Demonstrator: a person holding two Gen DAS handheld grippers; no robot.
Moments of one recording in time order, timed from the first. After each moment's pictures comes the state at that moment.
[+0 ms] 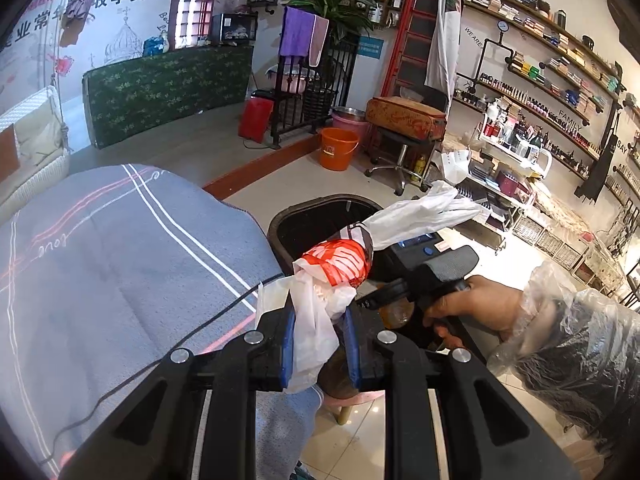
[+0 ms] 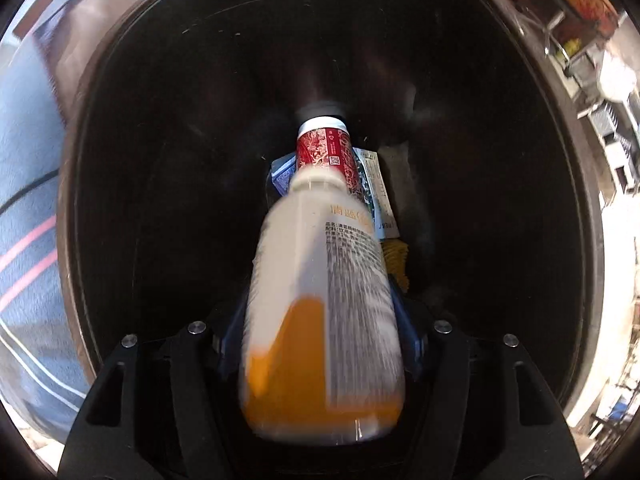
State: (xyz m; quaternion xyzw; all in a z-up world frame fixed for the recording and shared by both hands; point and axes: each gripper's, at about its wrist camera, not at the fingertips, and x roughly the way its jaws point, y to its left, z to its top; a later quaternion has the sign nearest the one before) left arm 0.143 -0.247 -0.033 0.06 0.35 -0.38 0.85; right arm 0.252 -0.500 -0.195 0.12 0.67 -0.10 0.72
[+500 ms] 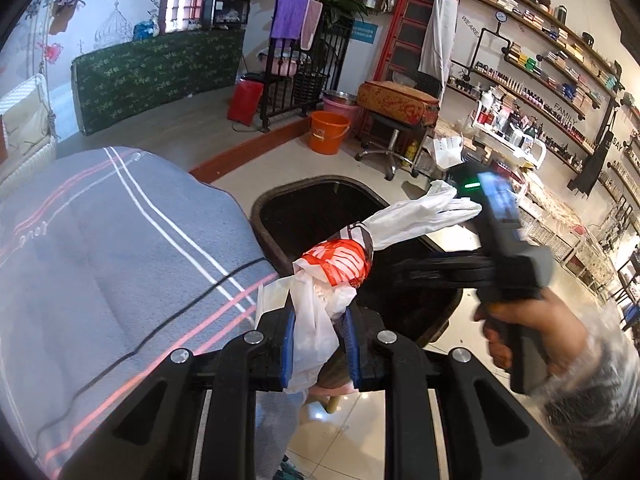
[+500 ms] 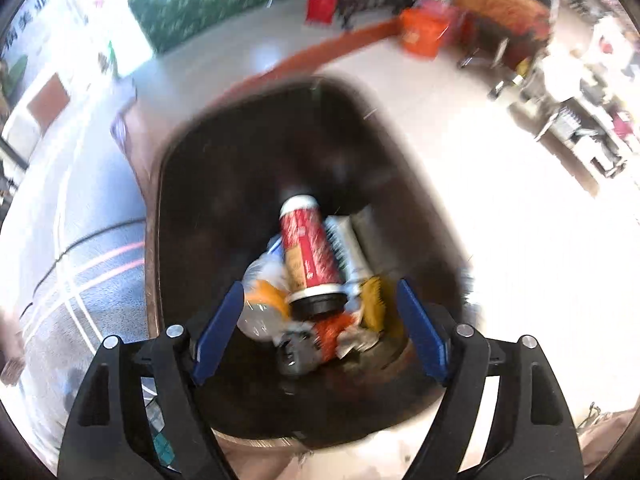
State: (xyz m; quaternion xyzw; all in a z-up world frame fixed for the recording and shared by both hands) left arm 0.146 -0.268 -0.046 0.06 0.38 -0.40 0.83; right arm 0.165 -0.504 -0.115 0.16 0.50 -0.17 0.83
